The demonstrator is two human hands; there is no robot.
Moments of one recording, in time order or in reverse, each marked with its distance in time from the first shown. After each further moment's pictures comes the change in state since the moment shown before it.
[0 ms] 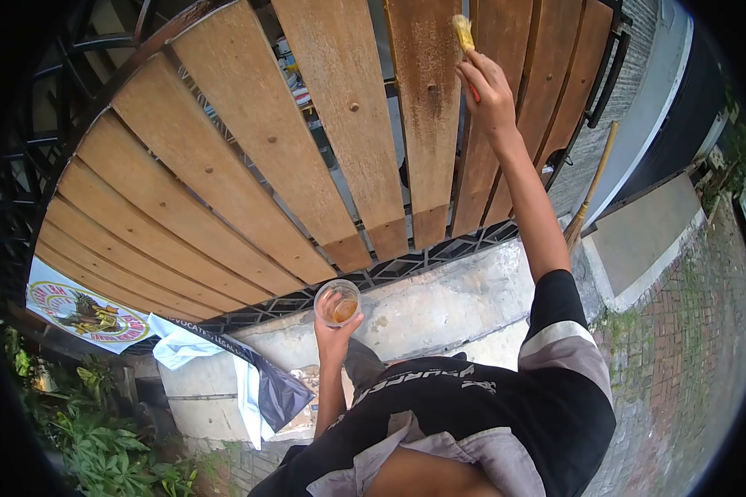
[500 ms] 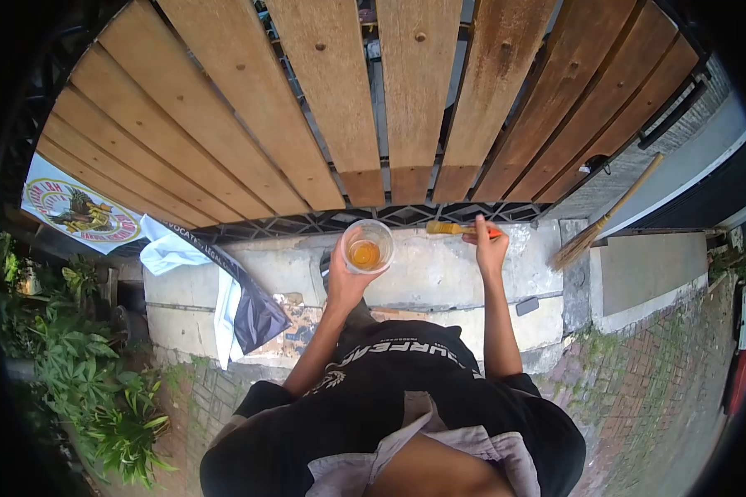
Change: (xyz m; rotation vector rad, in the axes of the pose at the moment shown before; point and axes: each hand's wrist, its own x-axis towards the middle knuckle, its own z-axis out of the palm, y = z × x) left_hand -0.016 -0.006 0.020 0.376 0.061 0.169; right_hand -0.253 -0.196 -0.134 0.705 -0.509 1.682
